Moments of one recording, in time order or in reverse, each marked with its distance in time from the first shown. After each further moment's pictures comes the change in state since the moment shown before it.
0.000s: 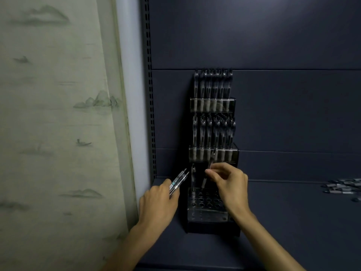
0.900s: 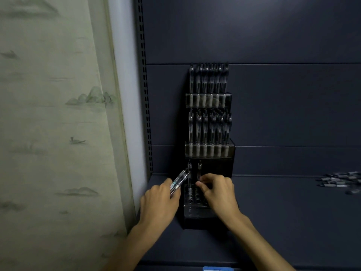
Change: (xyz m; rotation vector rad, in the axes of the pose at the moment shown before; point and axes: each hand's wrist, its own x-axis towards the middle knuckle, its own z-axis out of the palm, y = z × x) left_hand -0.004 0.007 0.006 -0.031 -0.052 0.005; right_hand -0.013 0.026 0.014 -0.481 -0.174 -0.026
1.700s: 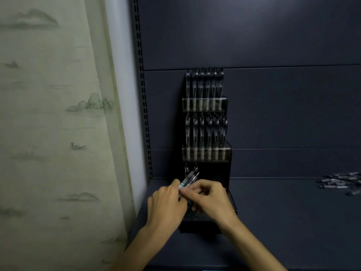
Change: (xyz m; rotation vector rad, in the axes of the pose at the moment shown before) left_hand -0.001 0.022 0.003 0.008 -0.037 0.068; right_hand -0.026 -0.042 -0.026 0.641 -0.264 0.167
